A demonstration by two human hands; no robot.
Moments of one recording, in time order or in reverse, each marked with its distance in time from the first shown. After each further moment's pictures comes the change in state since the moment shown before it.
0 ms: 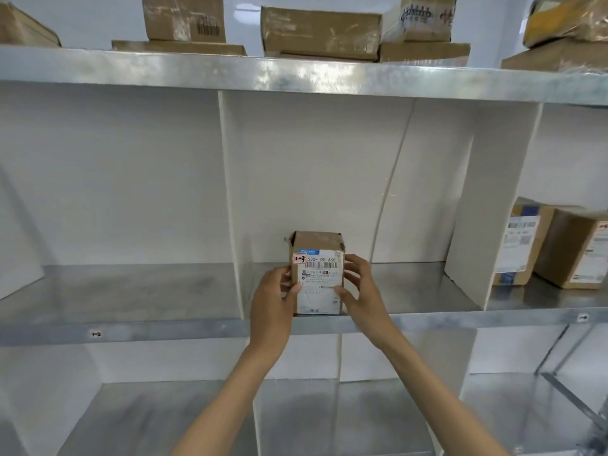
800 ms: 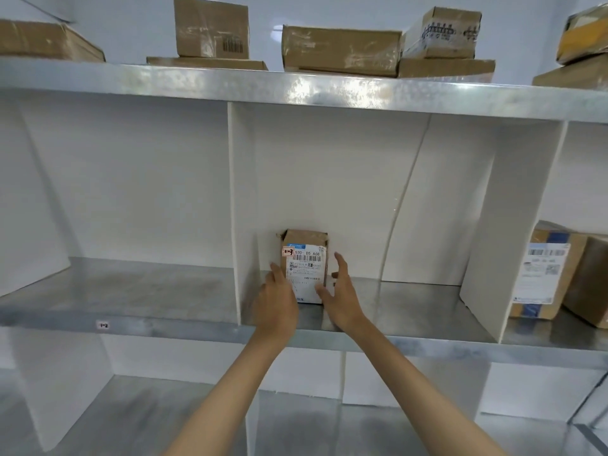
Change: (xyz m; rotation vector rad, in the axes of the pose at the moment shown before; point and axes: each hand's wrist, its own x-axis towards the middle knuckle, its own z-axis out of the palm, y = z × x) left_hand 0.026 0.005 0.020 0.726 -0.060 -0.172; right_hand 0.048 0.021 0.029 -0.205 -0.116 0.060
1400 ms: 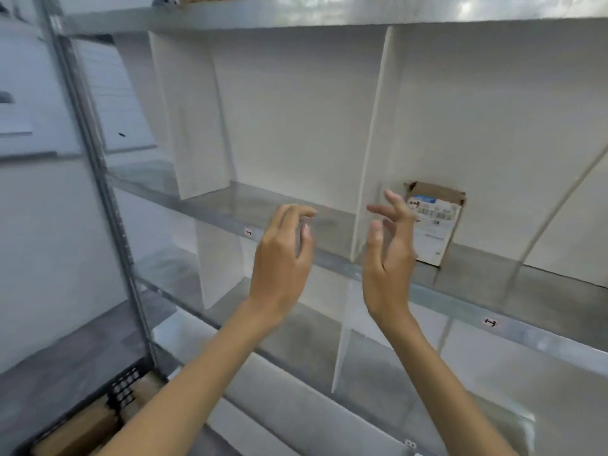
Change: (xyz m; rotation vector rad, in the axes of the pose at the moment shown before) left_hand -0.108 -0.092 -0.136 -0.270 0.590 0.191; right_hand -0.101 -0.120 0.073 0.384 0.147 -0.486
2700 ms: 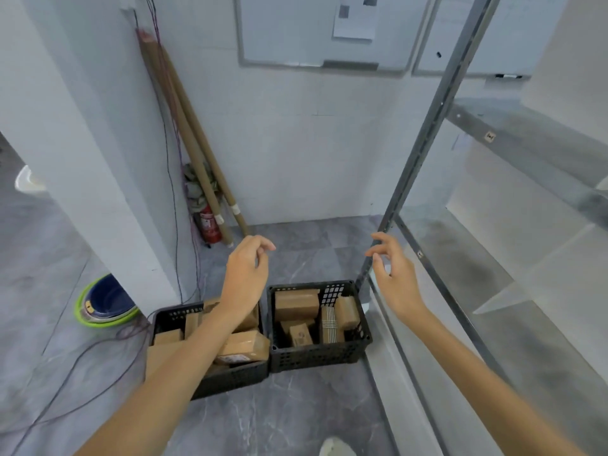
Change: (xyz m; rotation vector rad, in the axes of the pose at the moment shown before) left_hand -0.196 -0.340 -0.429 0.611 0.233 -0.821; right_hand -0.232 -0.037 0.478 0.263 -1.165 0.182
